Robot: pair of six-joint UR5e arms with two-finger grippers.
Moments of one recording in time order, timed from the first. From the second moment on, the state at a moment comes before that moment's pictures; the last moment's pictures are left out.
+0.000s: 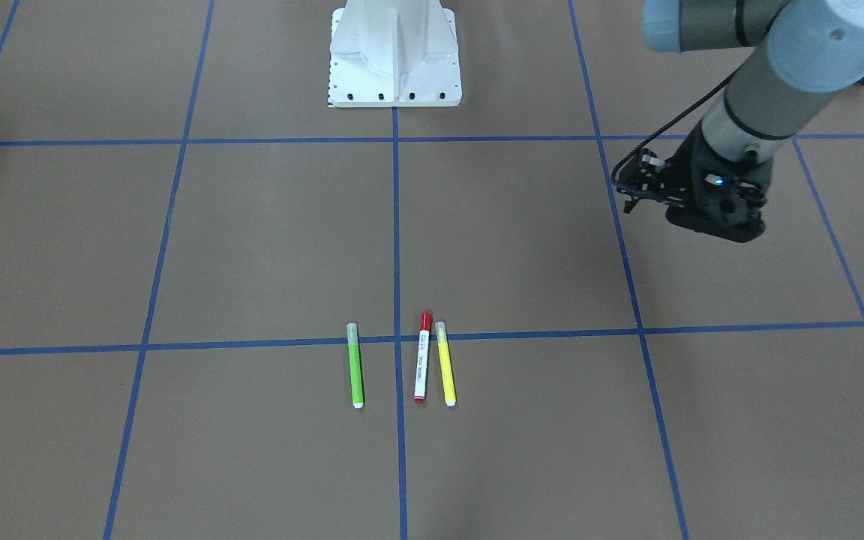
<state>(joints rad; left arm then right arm) -0.87 -2.21 -1.81 -1.28 -2.20 -0.58 1.73 -1.45 1.41 -2.03 2.29 -0.23</state>
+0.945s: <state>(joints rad) -0.67 -2.50 -1.31 -1.64 -2.04 -0.92 1.56 -1.38 1.62 -2.02 2.36 -0.06</state>
